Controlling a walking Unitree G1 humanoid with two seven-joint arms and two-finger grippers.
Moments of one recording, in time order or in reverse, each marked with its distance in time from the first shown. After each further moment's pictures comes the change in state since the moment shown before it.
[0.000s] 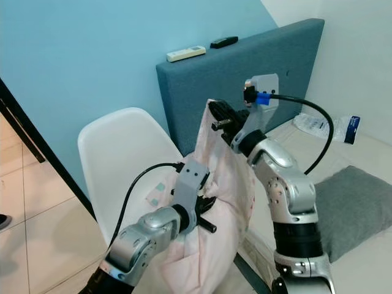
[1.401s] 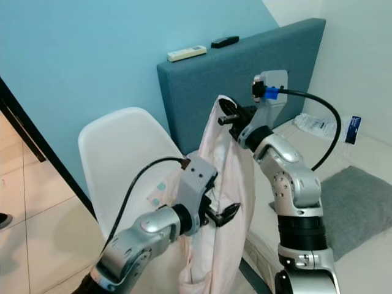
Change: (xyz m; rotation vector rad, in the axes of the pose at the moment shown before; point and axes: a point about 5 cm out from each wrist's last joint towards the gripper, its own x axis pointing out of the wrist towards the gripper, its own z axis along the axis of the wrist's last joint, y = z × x) left arm -0.014 -0.021 0.015 0.084 -0.097 -0.153; right arm 0.004 -0.014 0.009 -0.006 -0.010 -0.054
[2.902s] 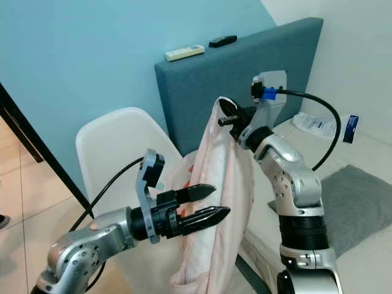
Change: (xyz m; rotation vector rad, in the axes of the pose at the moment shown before) left arm -0.060 0.019 0.026 -0.295 -0.288 -0.524; right arm -0.001 -0.002 0.000 -0.022 0.016 -0.007
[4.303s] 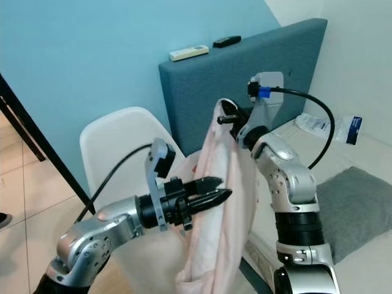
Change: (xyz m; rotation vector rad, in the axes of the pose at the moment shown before) left arm 0.011 0.005 0.006 0.112 0.025 0.054; right arm 0.007 0.004 -0.001 0.011 0.010 -0.035
